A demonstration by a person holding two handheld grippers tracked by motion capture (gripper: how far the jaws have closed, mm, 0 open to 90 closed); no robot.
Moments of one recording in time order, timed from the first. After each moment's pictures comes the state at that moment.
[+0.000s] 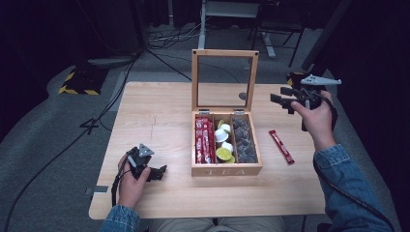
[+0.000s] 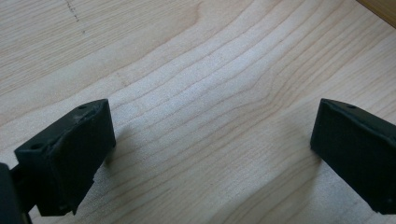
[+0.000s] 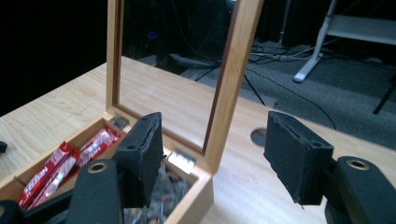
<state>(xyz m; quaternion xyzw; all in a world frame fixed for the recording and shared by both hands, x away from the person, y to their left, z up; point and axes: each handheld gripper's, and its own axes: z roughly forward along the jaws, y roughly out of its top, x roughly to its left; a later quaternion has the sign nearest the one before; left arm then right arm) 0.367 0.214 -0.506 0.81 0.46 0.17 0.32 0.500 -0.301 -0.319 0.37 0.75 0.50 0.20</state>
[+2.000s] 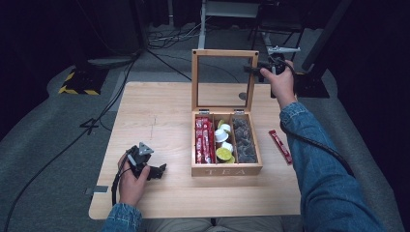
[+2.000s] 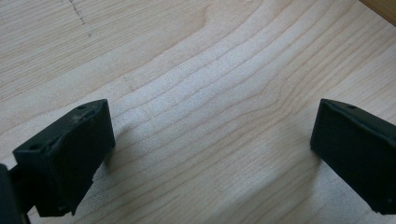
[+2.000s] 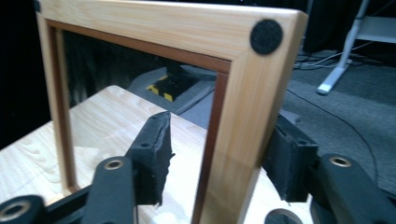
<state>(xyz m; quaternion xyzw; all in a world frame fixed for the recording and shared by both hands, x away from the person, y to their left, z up) 0.372 0.215 -0.506 0.81 0.46 0.16 0.32 0.638 -0.236 -0.325 0.37 0.75 0.53 0.16</state>
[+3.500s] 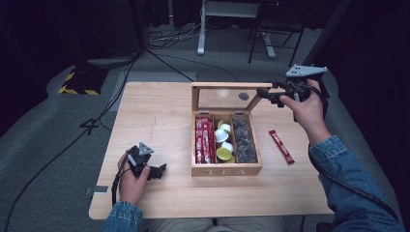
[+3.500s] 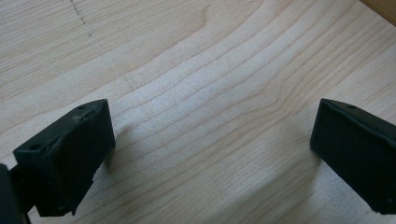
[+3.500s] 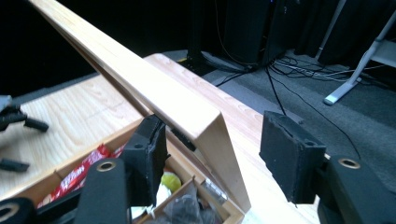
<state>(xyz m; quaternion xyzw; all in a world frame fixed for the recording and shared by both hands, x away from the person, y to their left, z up) 0.372 0.215 -0.505 0.81 0.46 0.17 0.32 0.502 -0.259 -0.290 0.28 0.80 0.50 0.19</state>
